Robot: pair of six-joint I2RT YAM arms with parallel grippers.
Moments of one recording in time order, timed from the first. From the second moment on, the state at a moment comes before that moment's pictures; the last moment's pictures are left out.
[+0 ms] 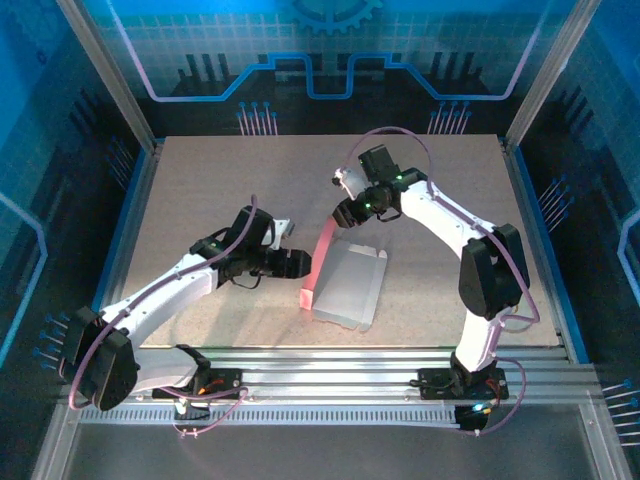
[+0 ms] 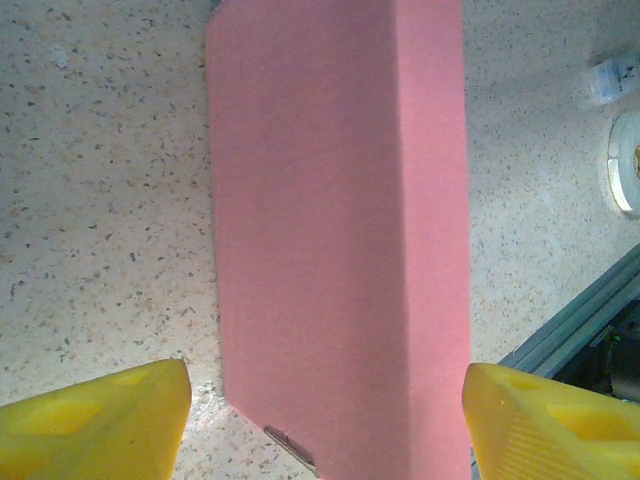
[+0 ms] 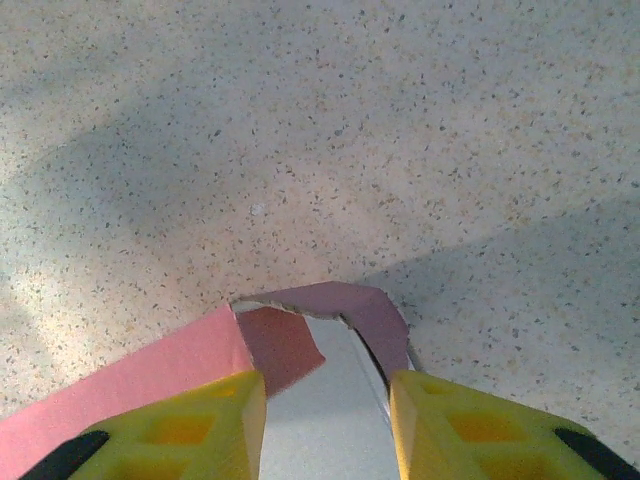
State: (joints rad) left arm -0.51 1.25 0.87 -0.53 0.36 -0.48; right arm 0.46 1.84 1.53 -0.72 -0.38 -0.17
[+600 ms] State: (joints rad) left arm -0.54 1.24 0.89 -0.55 0.35 -0.49; right arm 0.44 1.98 1.75 -0.89 -0.39 -0.30
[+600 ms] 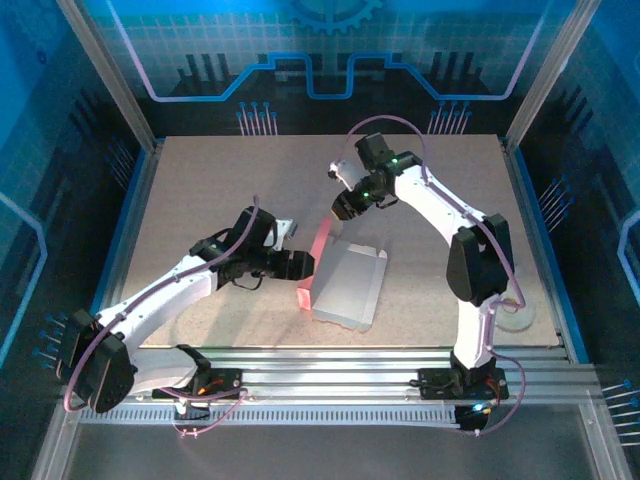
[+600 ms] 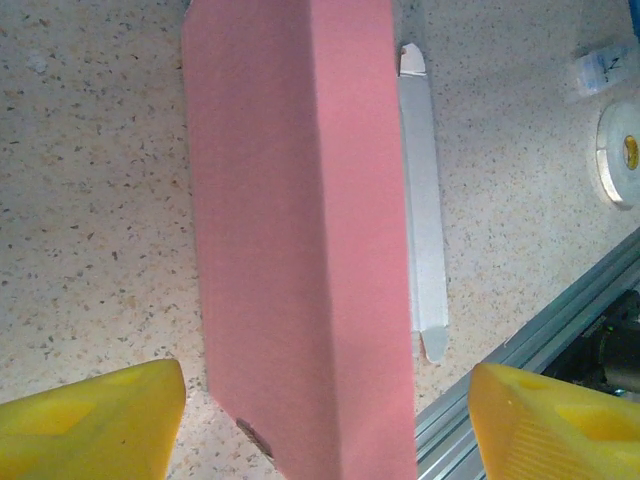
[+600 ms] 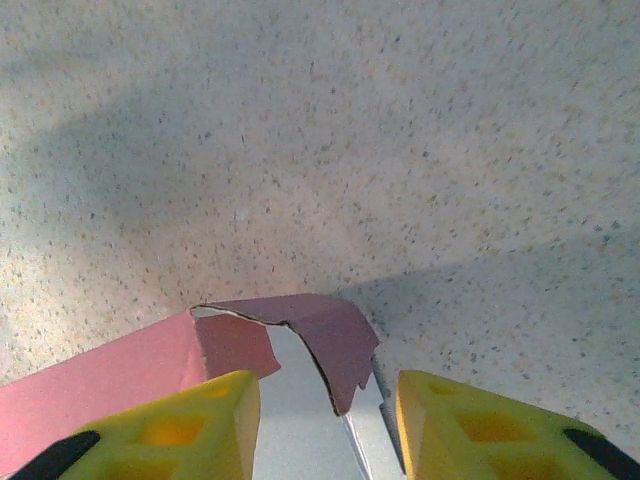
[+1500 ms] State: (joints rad) left arm -0.58 1.31 0.92 -0.58 0.26 -0.56; right arm 0.47 1.97 1.71 -0.91 -0.35 -0.32
